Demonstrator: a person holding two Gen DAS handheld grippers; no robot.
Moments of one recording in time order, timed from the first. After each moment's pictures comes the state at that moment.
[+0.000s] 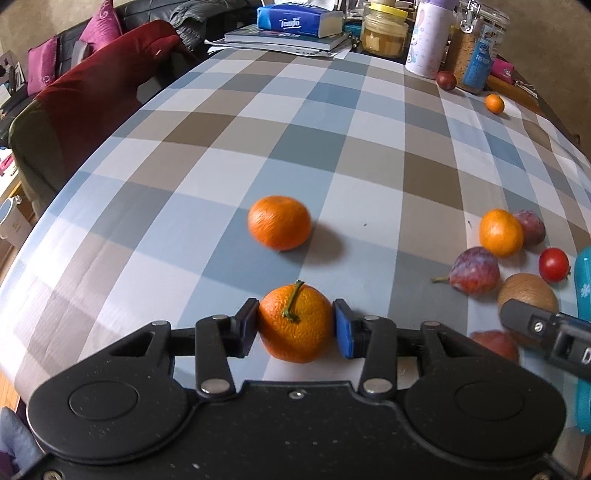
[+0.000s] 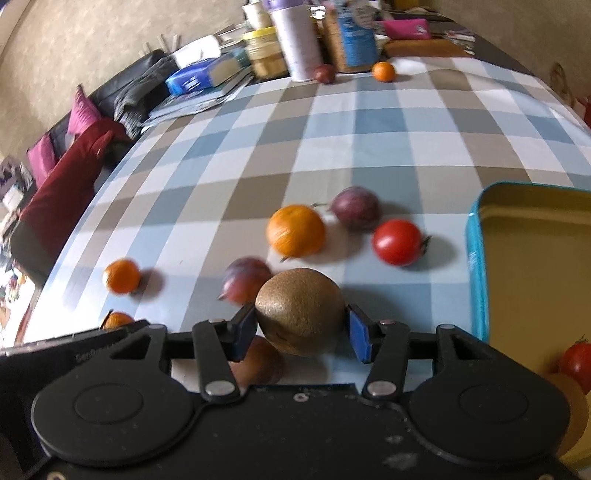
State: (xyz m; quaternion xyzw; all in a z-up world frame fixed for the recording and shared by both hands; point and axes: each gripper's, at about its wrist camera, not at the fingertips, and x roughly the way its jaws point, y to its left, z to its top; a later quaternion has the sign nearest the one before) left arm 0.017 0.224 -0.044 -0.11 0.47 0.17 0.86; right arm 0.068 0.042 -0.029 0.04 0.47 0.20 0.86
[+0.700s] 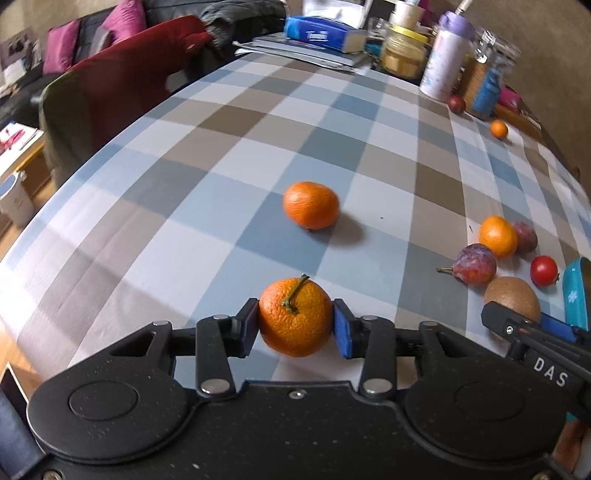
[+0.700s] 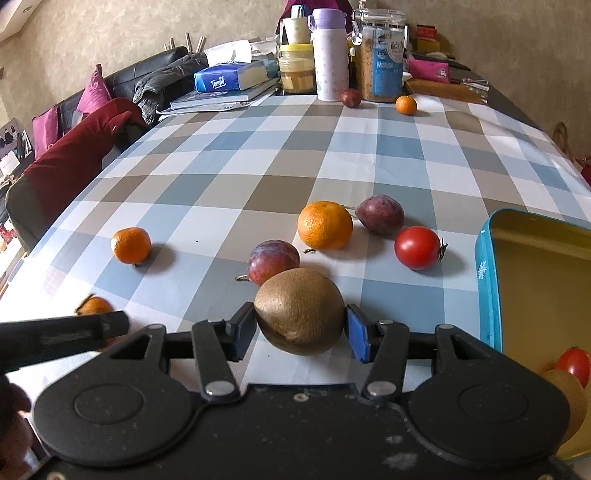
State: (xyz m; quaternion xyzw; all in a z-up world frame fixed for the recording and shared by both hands) left arm -0.022 0.234 -0.039 -0.16 0.44 0.19 0.86; right arm 0.034 0.060 -0.030 -0.03 0.42 0.19 0.89
